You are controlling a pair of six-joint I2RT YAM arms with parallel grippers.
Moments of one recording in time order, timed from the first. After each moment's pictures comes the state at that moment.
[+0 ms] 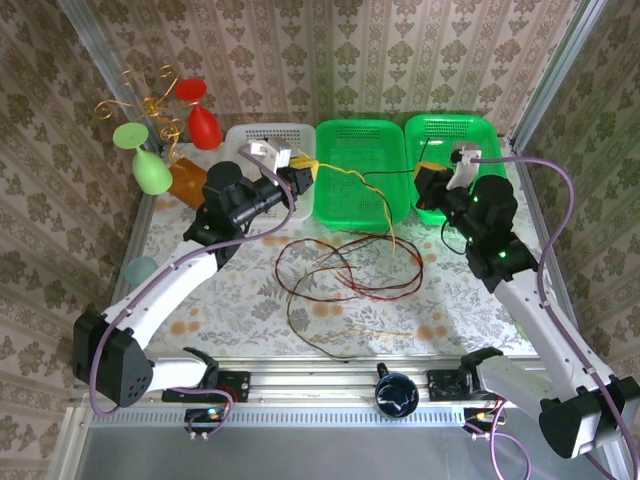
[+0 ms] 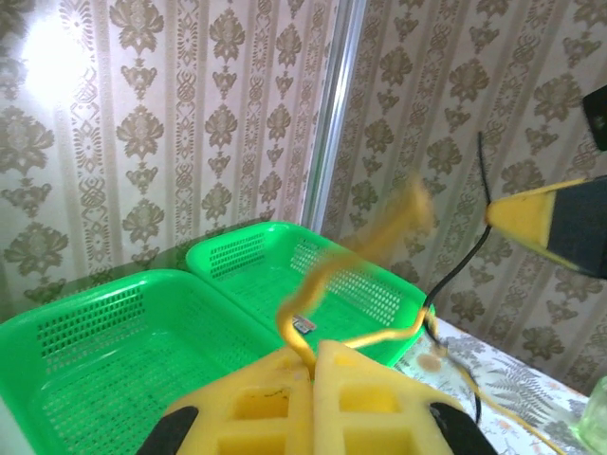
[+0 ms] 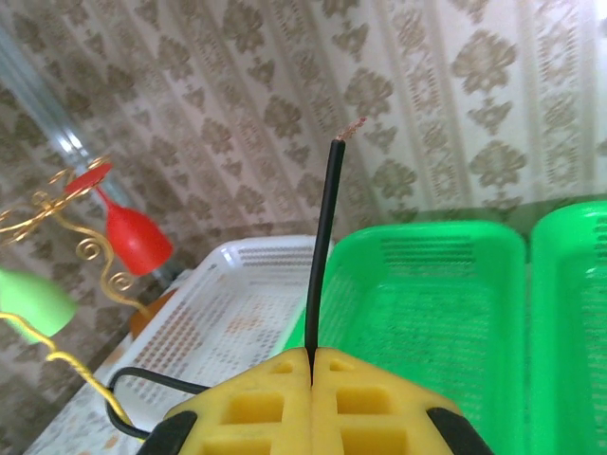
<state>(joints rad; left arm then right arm) -0.55 1.27 1.05 0.26 0.45 -0.17 0.24 0.99 0.95 -0.03 -0.10 0.34</state>
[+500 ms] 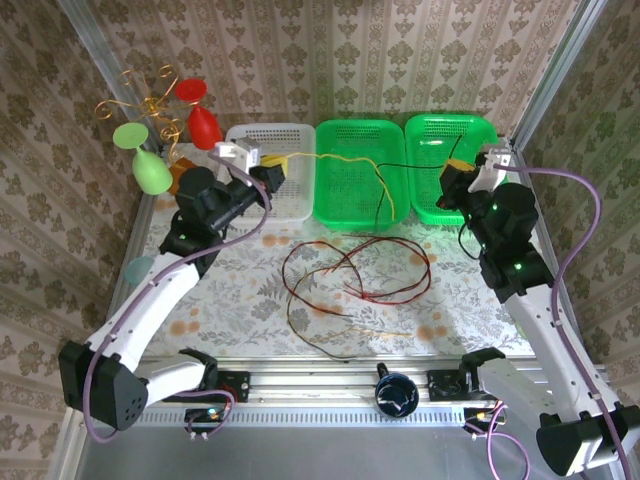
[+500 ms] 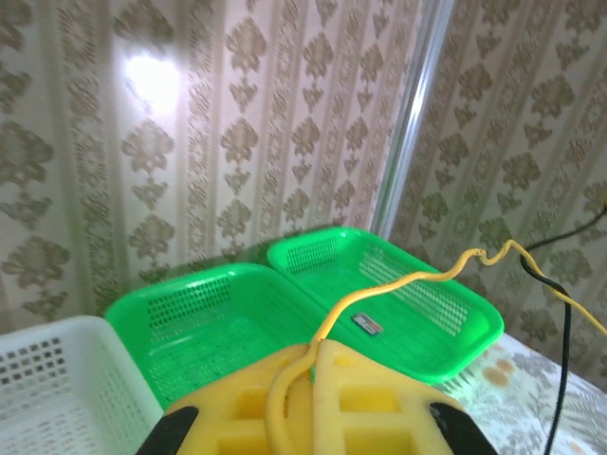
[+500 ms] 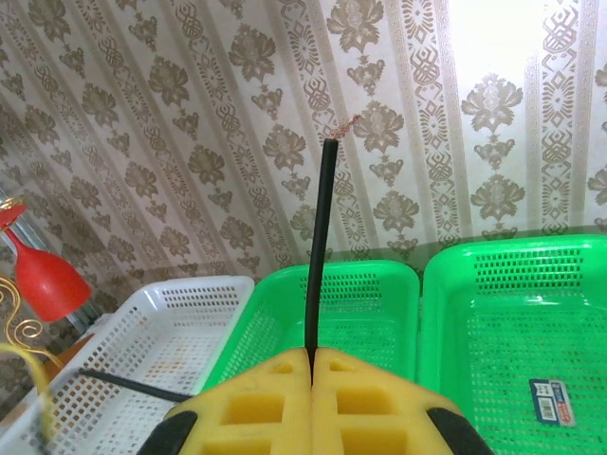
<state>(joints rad) -0.43 1.14 1.00 0.18 0.40 -0.17 0.17 0.90 0.94 -0.07 0.00 0.27</state>
